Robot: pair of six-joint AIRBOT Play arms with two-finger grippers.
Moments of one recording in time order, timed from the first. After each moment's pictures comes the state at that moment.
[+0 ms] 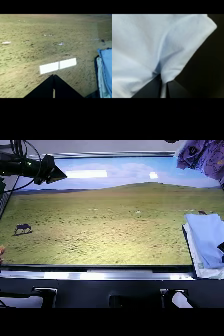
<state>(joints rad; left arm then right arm) -0.04 -1.58 2.01 0.92 -1.43 -1.73 -0.69 -1.14 1.02 -1.89 1.51 2.01</state>
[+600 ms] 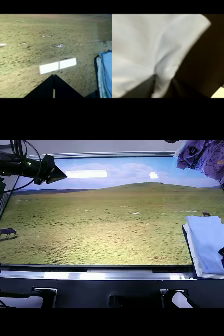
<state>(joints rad) -0.04 -1.58 2.01 0.91 -1.43 -1.73 -0.69 -1.14 1.00 -1.96 1.55 2.01</state>
